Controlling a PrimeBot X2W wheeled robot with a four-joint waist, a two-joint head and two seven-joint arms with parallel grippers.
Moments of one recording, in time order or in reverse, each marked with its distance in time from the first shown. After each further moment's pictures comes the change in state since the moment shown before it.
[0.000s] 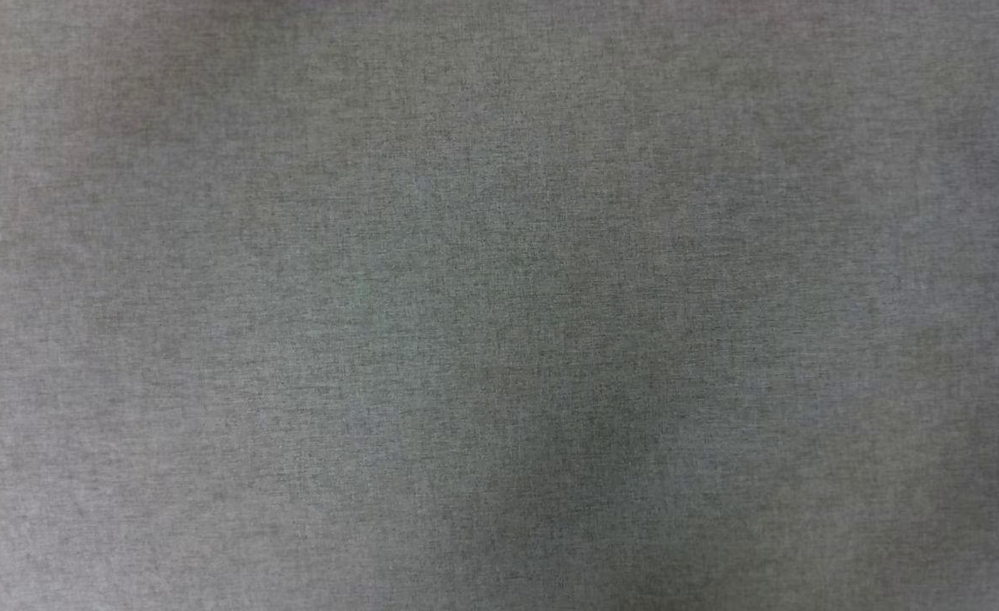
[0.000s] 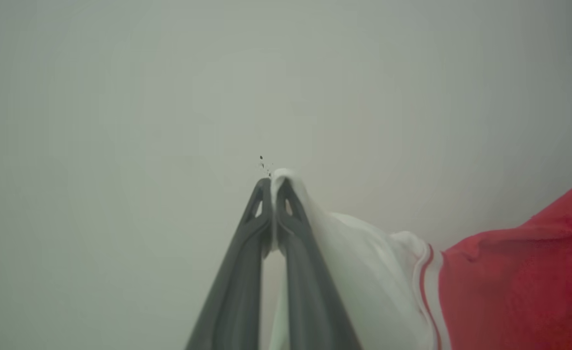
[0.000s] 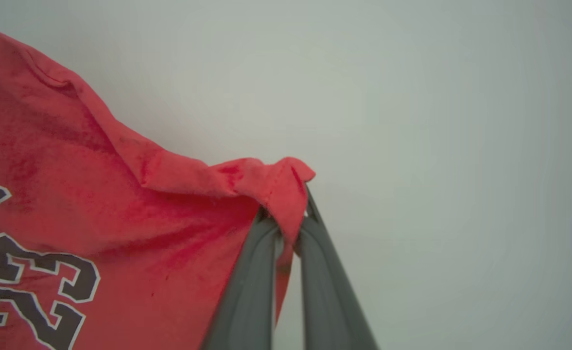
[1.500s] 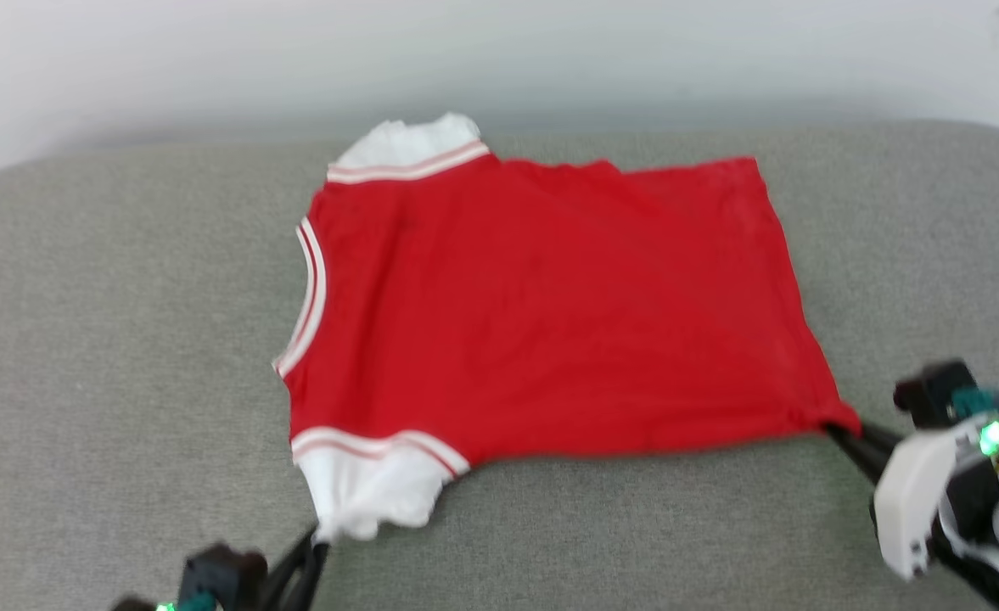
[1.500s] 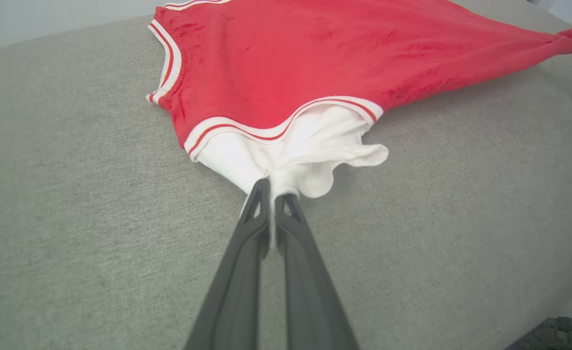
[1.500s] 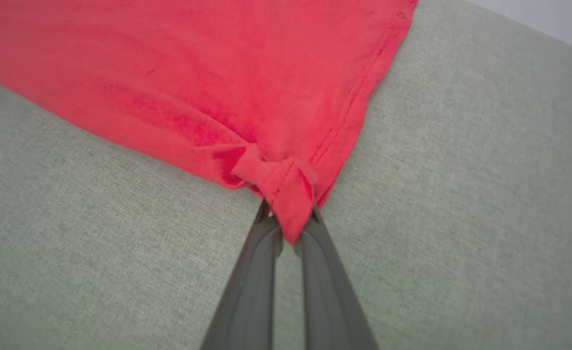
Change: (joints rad) left arm 1.809 0.302 -0.198 -0.674 -0.384 0.373 -0.137; right arm 1.293 -0.225 0.370 -0.113 0.411 0.000 -0.222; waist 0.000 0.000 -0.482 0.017
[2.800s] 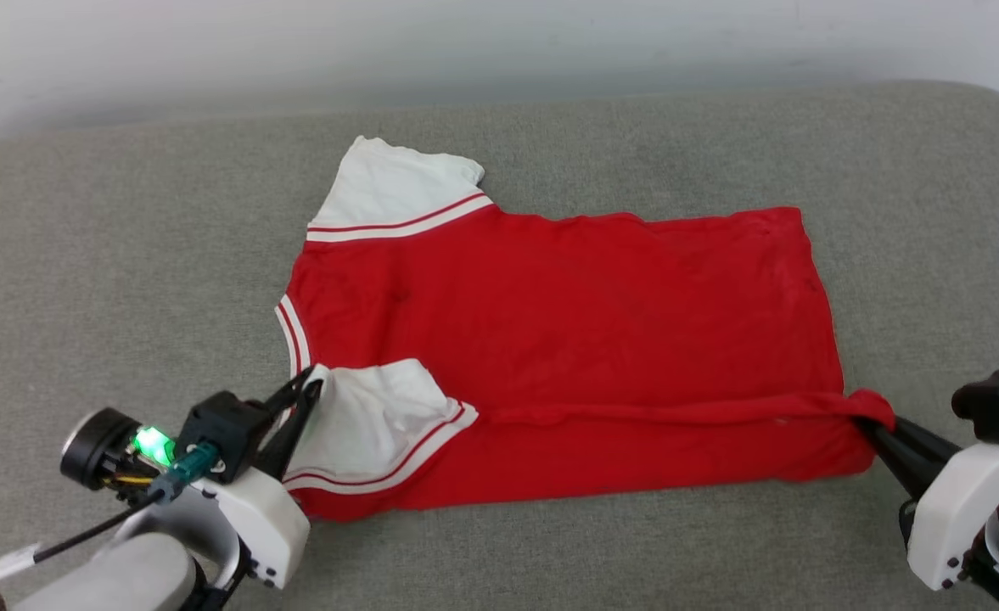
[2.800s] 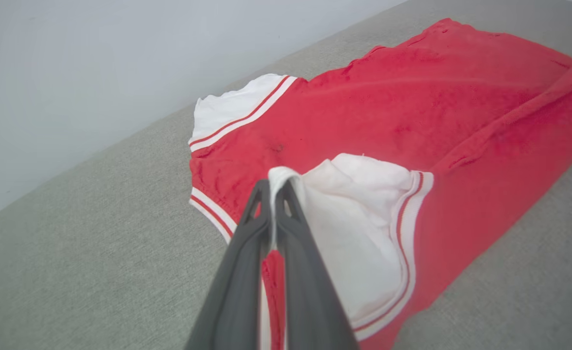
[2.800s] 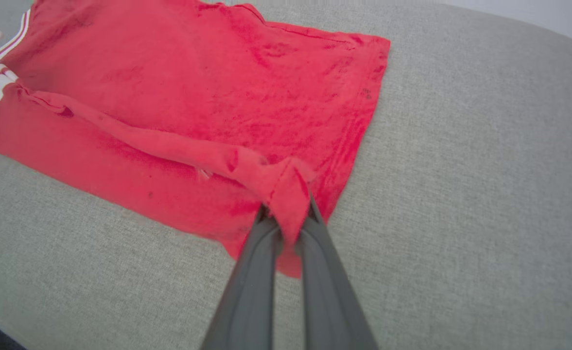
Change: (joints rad) left arm -0.277 0.027 -0.021 0.059 0.155 -0.102 0.108; right arm 0.339 0.051 -0.463 -0.401 -0.116 0.000 0.195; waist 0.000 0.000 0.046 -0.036
